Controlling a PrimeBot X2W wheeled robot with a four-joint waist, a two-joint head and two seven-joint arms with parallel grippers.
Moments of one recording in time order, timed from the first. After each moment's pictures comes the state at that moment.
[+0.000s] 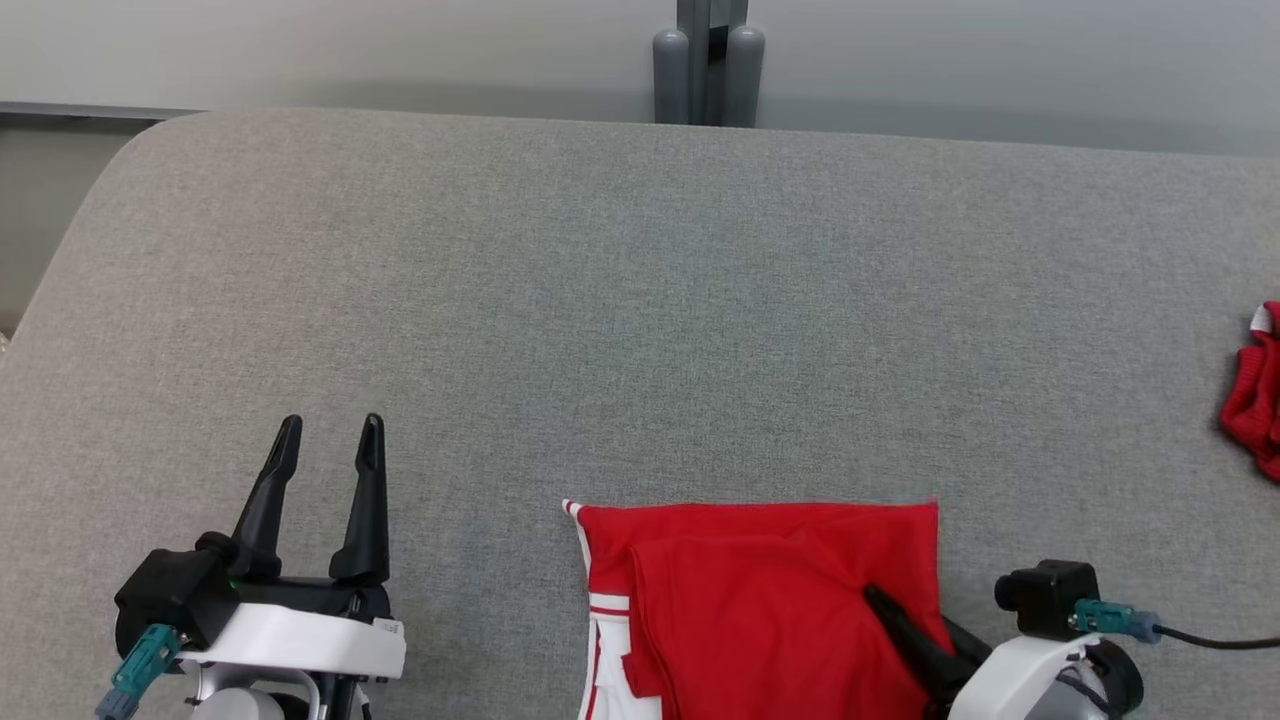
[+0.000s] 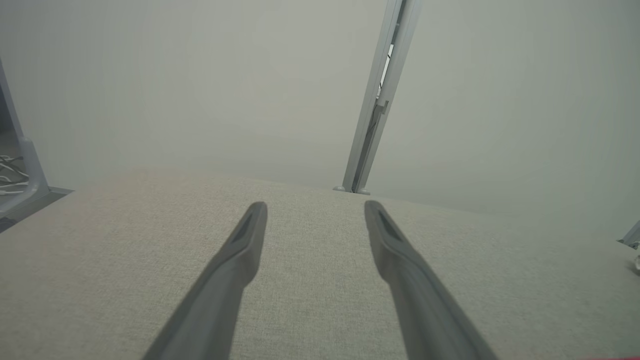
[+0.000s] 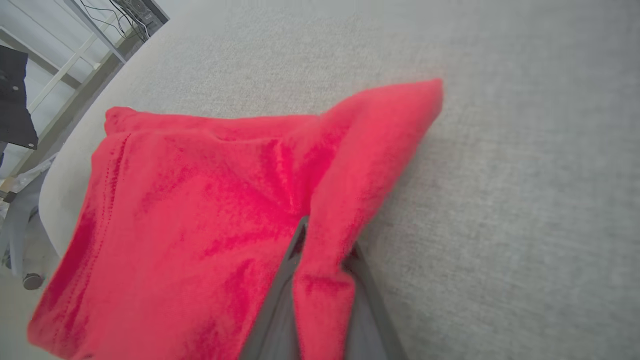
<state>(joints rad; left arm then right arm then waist) -0.07 0.05 -0.01 0.13 -0.30 -0.13 -0.26 -0.09 -0.25 0.46 0.27 0.63 0.13 0.06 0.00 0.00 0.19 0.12</state>
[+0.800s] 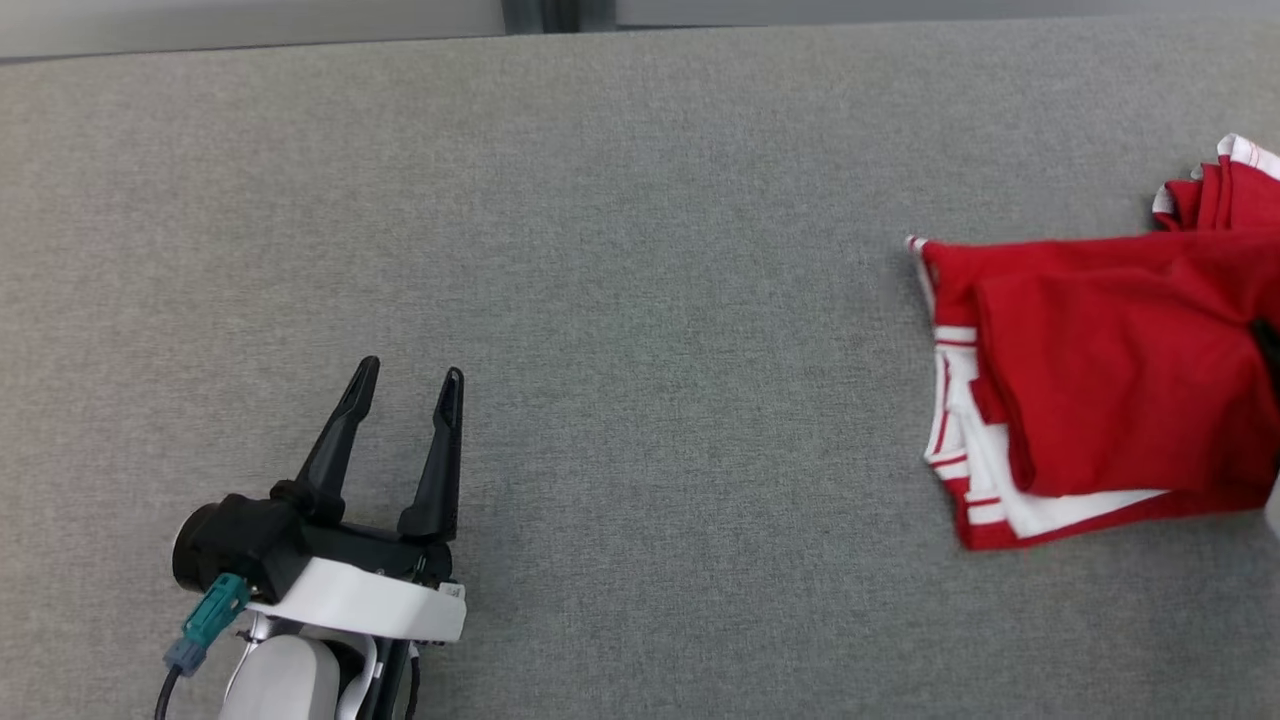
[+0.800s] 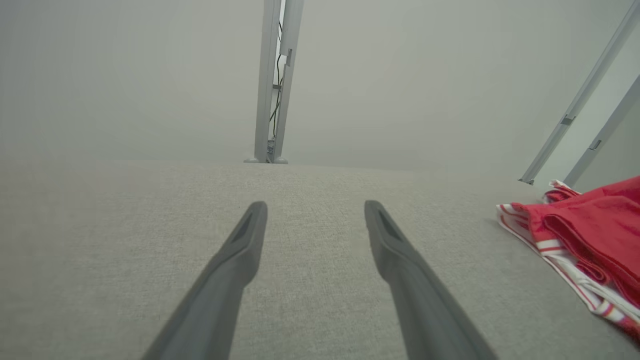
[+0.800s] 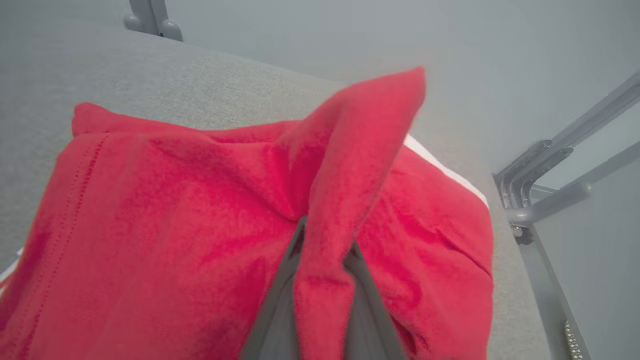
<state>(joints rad) -0.14 0.05 -0.11 0.11 -0.25 -0.13 -0.26 -0.28 -0.52 0.05 0.24 0.35 0.13 0.15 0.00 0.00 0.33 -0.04</state>
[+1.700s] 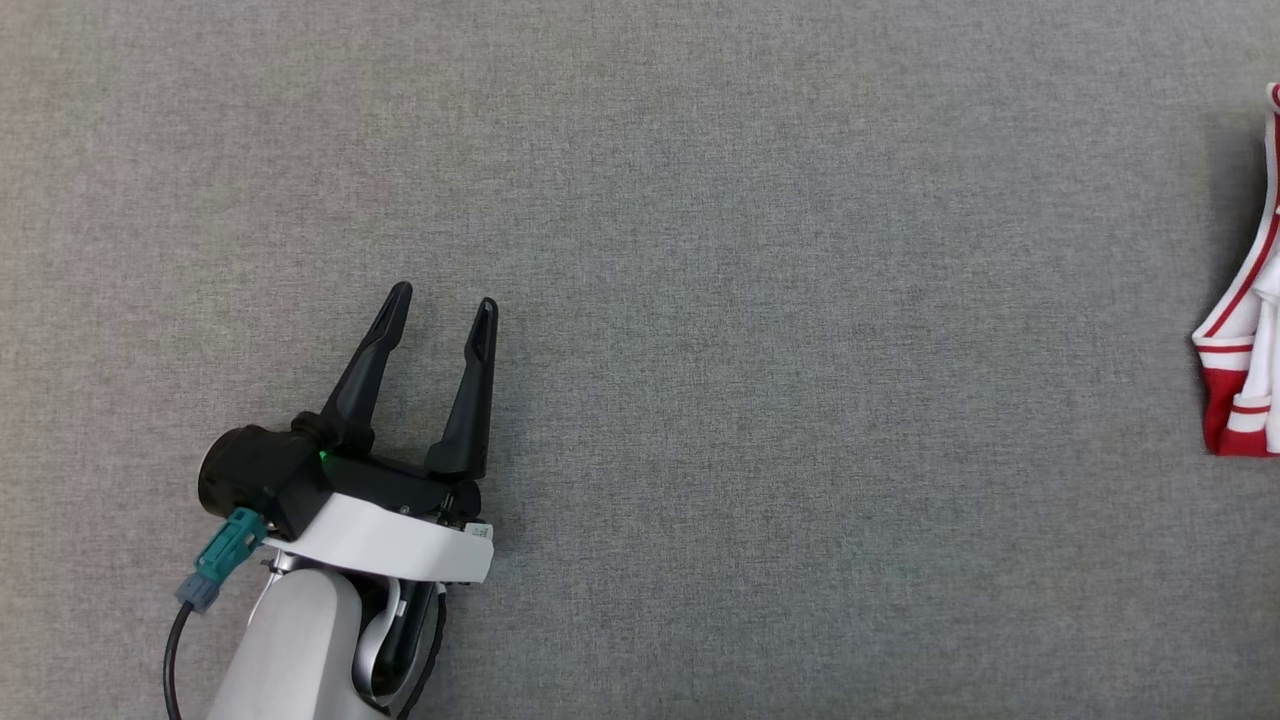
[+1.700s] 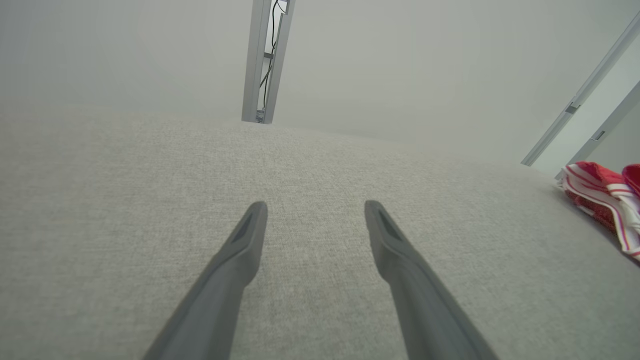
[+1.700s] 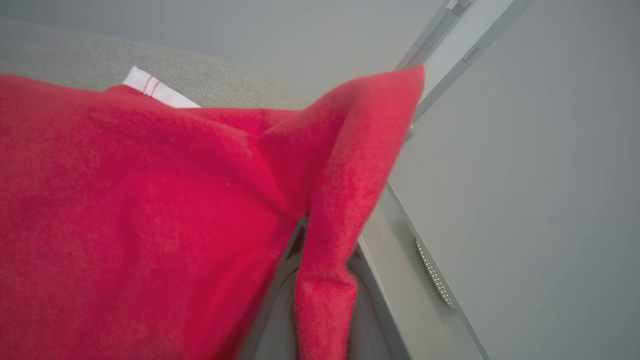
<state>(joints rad) -0.26 0.05 -0.18 0.13 -0.29 -0.13 -0.26 -0.34 -0.35 -0.55 0.14 -0.05 0.13 0.31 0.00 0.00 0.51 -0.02</state>
